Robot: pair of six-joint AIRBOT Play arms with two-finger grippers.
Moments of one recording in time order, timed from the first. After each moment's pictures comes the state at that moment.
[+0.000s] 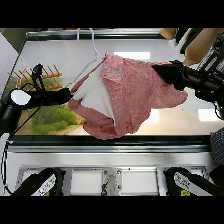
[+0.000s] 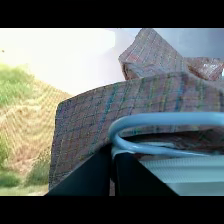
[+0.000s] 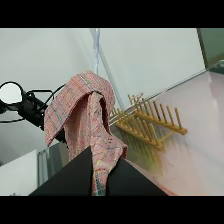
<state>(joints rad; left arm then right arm) 0.03 -1.06 0.95 1.07 -0.93 -1.57 -0.22 -1.20 1.09 0.21 1.44 0.21</state>
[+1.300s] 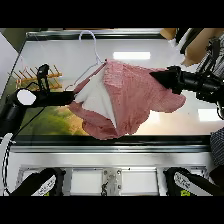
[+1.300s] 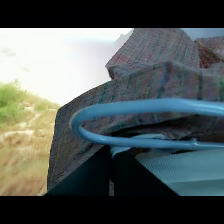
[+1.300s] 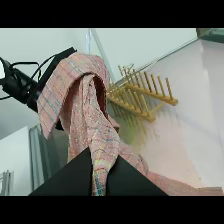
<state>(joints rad) -0.08 -1.06 0.96 1.15 -0.94 -1.58 -0.22 -1.20 1.09 0.08 1.43 0.24</state>
